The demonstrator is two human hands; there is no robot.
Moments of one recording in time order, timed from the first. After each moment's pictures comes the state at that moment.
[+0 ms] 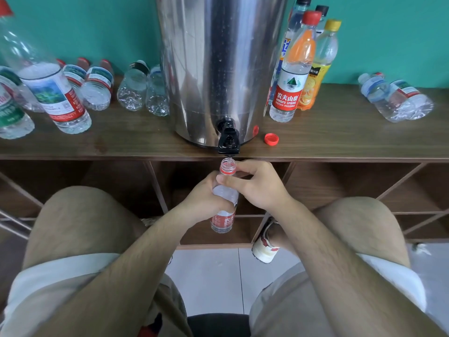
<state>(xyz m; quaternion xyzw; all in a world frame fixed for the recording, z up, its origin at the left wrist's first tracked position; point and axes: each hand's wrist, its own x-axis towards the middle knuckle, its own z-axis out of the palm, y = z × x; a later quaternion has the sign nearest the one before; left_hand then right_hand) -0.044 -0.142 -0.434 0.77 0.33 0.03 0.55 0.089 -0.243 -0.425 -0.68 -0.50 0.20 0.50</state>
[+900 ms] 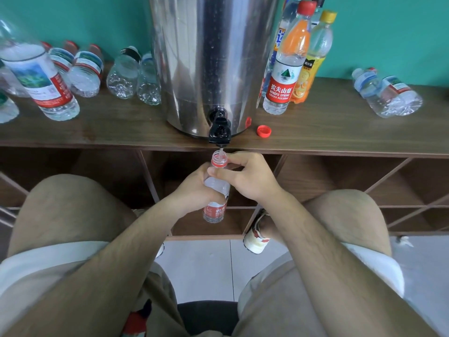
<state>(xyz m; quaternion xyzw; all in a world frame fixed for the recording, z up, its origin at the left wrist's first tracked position) -0.046 -0.142 -0.436 0.76 0.31 0.03 0.57 0.087 -0.245 -0.422 -0.70 -0.50 0.20 0.48</state>
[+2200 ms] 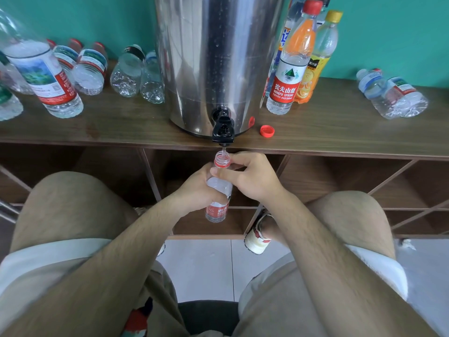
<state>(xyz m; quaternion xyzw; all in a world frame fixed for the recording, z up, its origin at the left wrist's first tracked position) -0.044 -0.140 -0.444 0.76 0.32 0.03 0.57 0.090 -0.243 -0.428 -0.69 -0.48 0.22 0.49</state>
